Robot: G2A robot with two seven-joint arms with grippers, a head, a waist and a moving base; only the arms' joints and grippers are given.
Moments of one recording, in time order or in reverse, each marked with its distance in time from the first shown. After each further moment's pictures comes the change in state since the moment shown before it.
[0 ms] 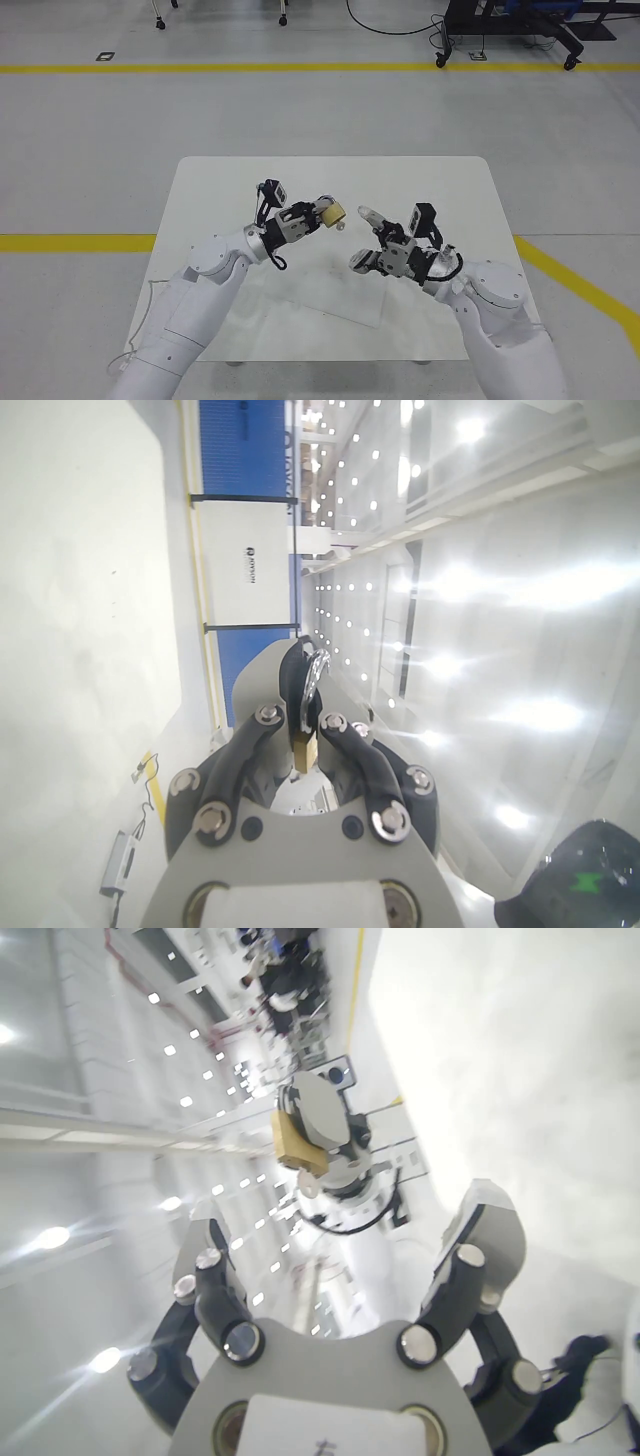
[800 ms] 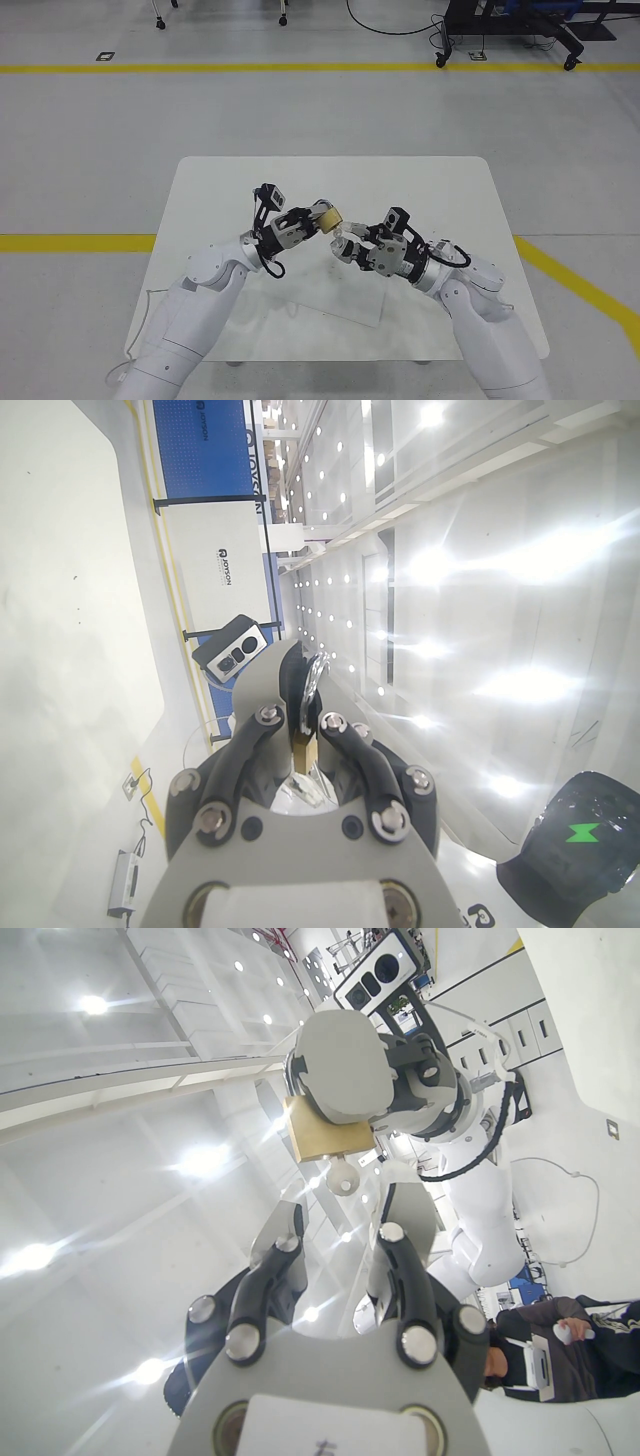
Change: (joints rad) left arm 0.027 0.001 -0.010 -0.008 -0.021 -0.041 -0.021; right arm 0.093 -0.001 -0.100 0.212 0.222 -0.084 0.143
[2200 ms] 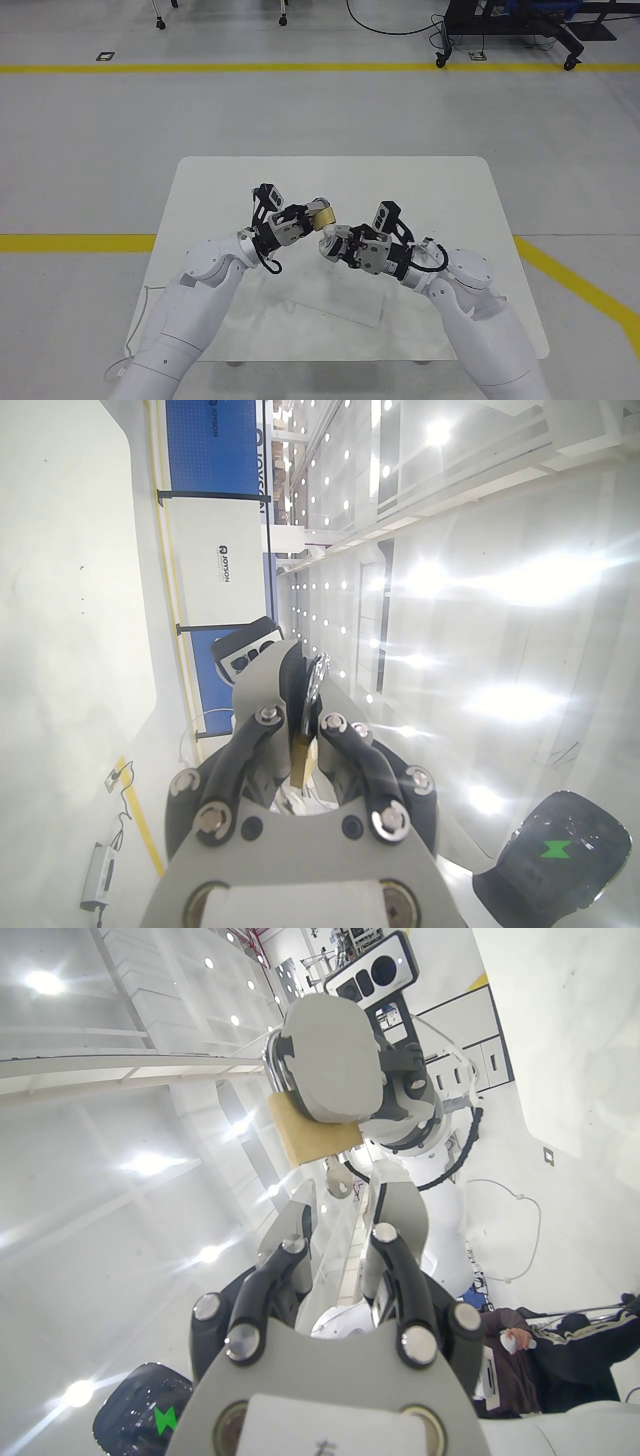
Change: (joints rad) left arm -0.025 -0.002 -0.007 0.046 -0.042 0.065 -0.021; right arm 0.052 0.016 -0.087 -0.019 -0.125 -0.048 -0.066
